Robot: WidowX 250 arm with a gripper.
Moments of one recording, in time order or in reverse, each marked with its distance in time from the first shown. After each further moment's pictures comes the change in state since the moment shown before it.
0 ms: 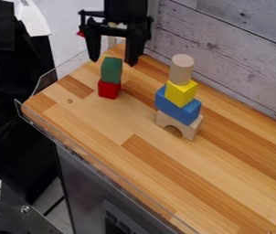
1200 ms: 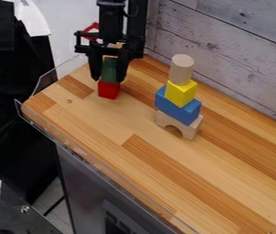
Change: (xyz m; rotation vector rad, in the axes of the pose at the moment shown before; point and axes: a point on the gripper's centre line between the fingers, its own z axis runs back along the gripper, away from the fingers) arm 0.003 0.003 -0.023 -0.003 0.053 0.032
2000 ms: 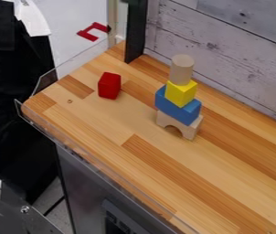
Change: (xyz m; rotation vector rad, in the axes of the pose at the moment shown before) arm -0.082 -0.042 0.130 0.022 -0.137 -0.262
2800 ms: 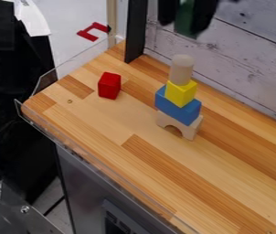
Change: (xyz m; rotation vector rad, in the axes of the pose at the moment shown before) arm -0.015 -0.063 -0.027 0.047 0.100 -0.211
